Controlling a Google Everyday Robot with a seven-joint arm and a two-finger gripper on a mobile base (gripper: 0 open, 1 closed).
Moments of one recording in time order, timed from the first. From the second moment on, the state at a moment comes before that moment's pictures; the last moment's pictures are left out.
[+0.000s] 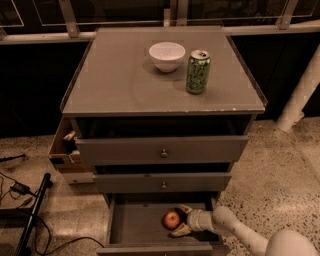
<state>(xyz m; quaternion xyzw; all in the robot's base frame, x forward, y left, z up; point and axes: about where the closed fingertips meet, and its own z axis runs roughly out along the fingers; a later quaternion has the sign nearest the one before) 0.558 -0.112 0.142 -0.52 0.74 0.24 0.37</state>
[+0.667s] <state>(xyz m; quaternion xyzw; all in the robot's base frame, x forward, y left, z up) 0.563 -0.090 0.129 -0.52 0.72 0.26 0.38</state>
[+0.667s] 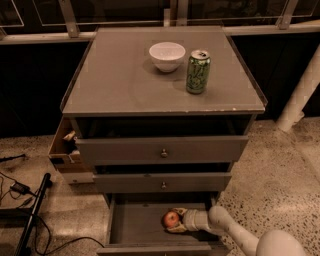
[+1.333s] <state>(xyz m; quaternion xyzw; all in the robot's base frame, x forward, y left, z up) 0.563 -0.090 0.128 -0.52 0.72 0.26 0.38</state>
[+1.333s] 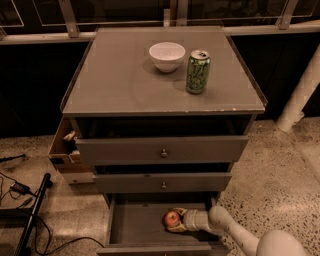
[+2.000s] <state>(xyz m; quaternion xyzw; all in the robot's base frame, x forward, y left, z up) 0.532 -0.102 0.203 -0.53 0.72 0.30 0.33</state>
